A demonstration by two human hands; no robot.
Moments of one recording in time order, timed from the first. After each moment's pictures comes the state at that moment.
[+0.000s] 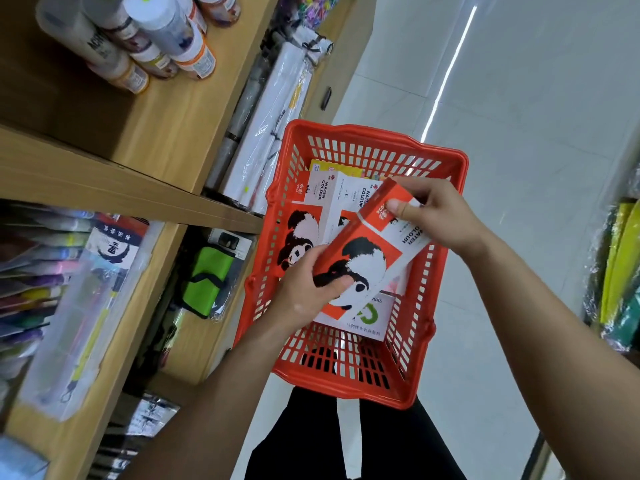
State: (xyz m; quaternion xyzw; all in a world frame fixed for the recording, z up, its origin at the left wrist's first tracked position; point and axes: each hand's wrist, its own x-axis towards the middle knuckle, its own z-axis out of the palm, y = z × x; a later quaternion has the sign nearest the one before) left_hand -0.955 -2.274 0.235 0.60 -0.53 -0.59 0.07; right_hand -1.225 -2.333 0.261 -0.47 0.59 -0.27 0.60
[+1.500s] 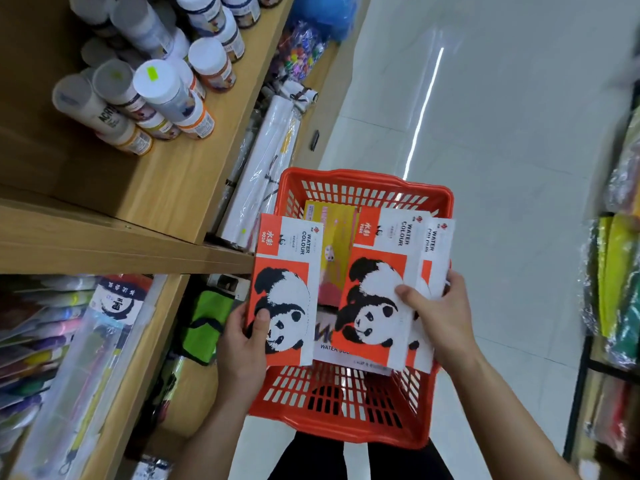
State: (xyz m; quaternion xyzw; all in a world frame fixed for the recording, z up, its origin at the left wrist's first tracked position) left_hand -0.889 -2.260 0.253 0.76 -0.43 -0.44 0.21; right_hand -1.183 -2.236 0.241 -0.14 0.78 -0.39 0.47
